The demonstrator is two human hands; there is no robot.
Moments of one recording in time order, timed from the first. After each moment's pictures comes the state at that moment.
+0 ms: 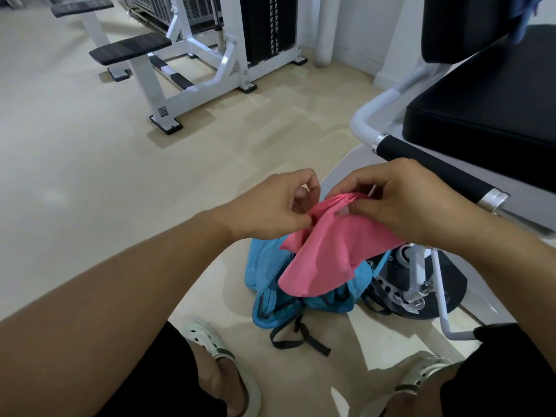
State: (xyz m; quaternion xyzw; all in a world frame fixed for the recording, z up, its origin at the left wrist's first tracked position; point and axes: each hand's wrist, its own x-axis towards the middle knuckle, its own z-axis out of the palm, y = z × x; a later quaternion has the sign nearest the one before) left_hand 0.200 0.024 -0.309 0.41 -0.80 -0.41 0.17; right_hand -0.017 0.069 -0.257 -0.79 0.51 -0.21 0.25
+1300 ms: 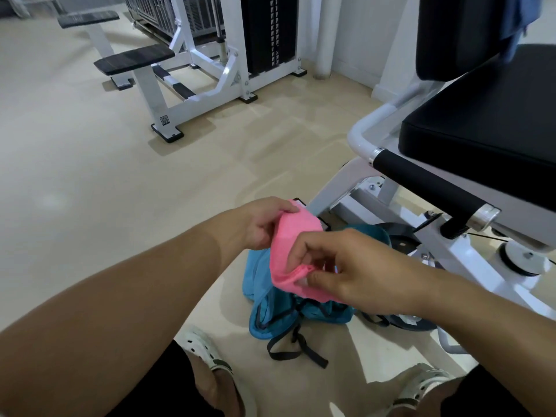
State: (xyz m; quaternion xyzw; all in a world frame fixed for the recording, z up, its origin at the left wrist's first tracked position) left_hand 0.189 -0.004 -0.340 0.57 -0.25 -0.76 0.18; right_hand 0.022 0.105 -0.278 -0.79 0.42 -0.13 0.42
